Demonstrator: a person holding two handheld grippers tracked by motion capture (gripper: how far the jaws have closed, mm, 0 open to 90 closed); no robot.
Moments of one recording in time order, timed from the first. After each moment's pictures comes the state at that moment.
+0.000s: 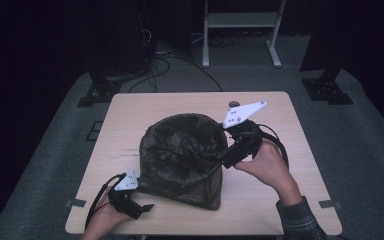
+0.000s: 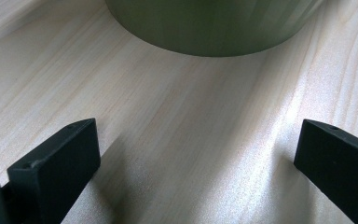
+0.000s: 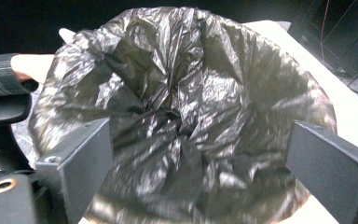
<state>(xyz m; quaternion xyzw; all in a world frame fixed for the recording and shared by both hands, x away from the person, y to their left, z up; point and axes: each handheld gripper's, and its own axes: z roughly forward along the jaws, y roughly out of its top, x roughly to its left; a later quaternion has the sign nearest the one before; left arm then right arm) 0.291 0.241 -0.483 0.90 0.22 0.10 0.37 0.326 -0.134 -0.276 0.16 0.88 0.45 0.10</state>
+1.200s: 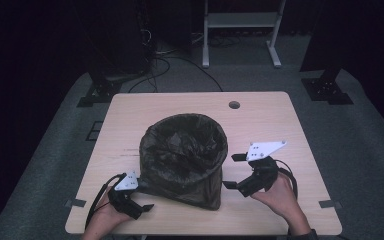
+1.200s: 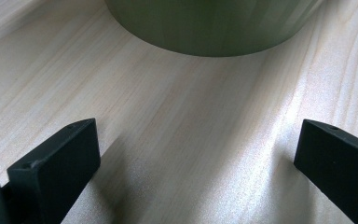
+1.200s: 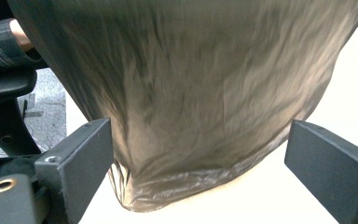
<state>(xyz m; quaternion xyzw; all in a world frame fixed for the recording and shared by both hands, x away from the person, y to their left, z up) 0.291 0.241 -0.483 0.90 0.22 0.10 0.37 0.301 -0.184 -0.377 0.20 0.85 0.48 0.06</state>
